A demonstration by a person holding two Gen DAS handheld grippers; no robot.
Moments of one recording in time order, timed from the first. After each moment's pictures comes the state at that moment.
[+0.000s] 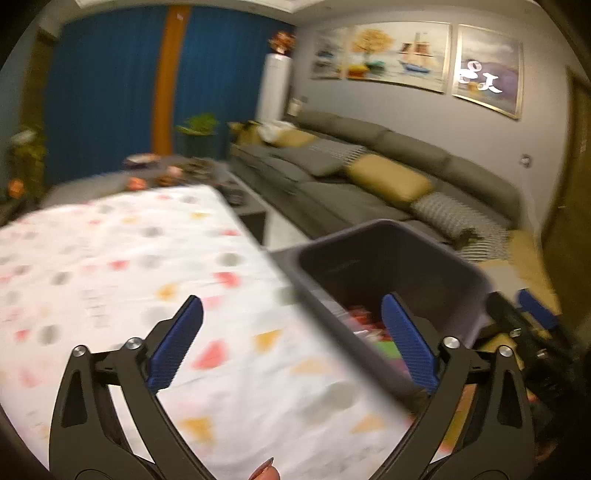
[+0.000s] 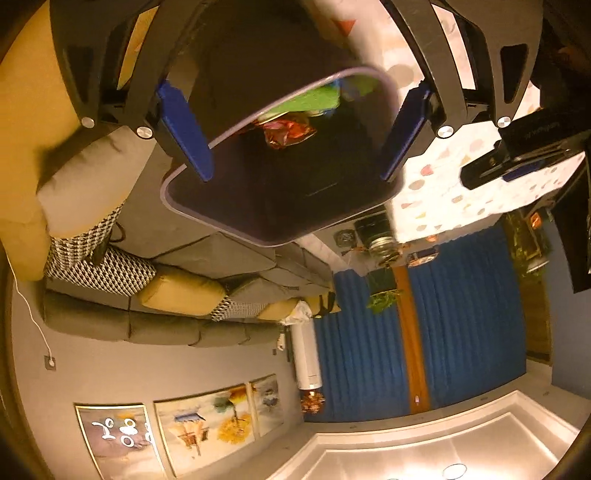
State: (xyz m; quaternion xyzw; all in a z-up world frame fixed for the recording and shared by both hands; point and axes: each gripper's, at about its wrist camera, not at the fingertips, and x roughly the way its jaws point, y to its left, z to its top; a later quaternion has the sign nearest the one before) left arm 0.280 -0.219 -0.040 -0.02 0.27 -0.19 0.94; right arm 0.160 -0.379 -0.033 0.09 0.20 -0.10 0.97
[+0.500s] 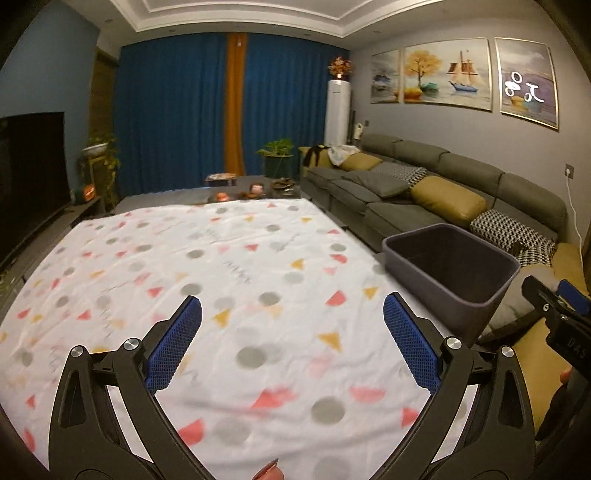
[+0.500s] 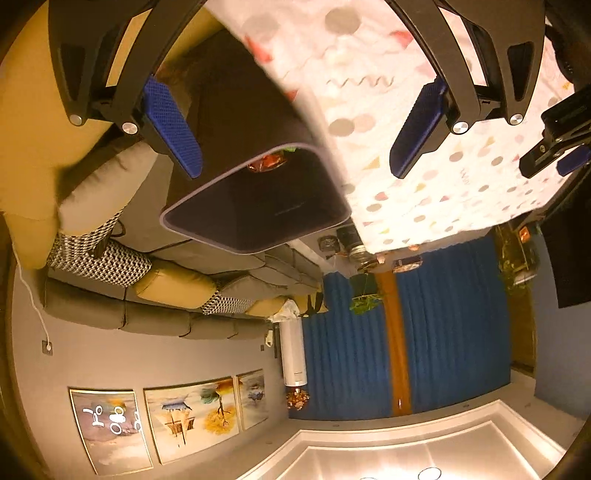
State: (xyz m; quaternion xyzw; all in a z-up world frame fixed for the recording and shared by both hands) left arm 0.156 -0.103 -0.015 -0.01 0.23 -0.06 0.97; right arm 0.085 -0.309 -0.014 0.06 0.19 -0.10 0.98
